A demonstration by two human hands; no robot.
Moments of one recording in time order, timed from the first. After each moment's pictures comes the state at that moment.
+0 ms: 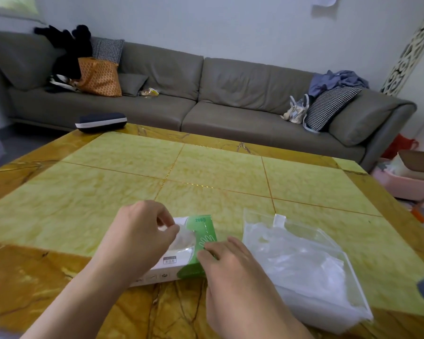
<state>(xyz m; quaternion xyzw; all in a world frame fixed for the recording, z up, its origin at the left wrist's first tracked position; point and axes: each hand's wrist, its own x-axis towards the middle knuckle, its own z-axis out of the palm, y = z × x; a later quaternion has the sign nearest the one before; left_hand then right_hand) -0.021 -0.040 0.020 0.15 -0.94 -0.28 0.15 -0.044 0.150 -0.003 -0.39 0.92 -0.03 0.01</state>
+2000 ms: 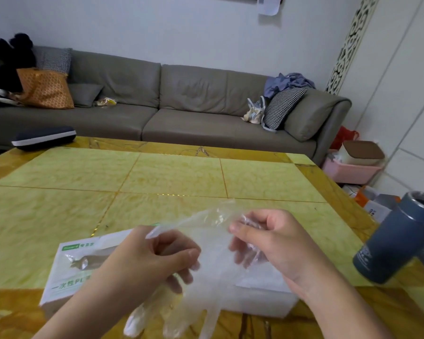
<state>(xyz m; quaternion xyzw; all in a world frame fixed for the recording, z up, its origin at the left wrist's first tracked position) -0.021 0.057 0.041 0.06 -0.76 -0.65 -0.02 -0.086 0.277 0.054 -0.08 0.78 -0.61 0.12</state>
